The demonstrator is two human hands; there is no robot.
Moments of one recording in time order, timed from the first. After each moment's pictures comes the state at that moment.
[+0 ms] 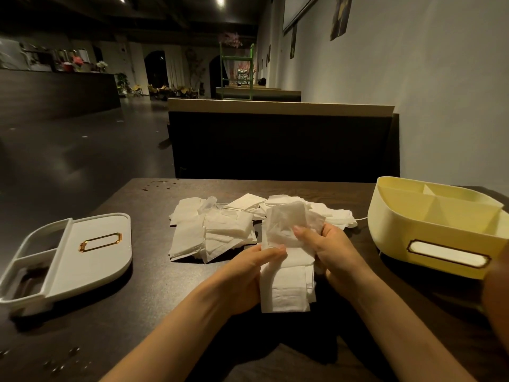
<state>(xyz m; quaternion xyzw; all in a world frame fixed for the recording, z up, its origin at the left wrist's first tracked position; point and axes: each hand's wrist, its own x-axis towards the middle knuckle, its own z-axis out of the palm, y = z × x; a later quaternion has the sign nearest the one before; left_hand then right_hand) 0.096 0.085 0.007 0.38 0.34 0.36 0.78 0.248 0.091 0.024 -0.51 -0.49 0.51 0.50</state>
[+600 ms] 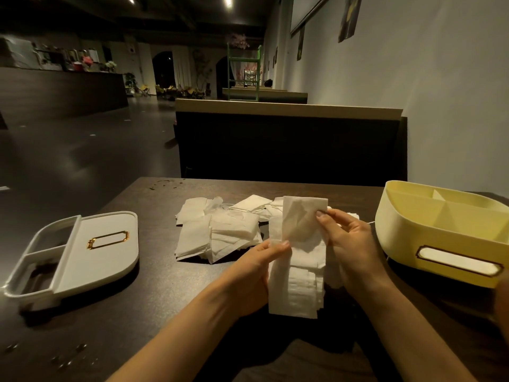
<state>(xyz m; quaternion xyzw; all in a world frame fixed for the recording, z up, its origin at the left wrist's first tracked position) 0.096 0.083 0.008 0.40 0.35 0.37 0.76 0.245 0.084 0.037 -0.42 -0.49 0.41 0.65</state>
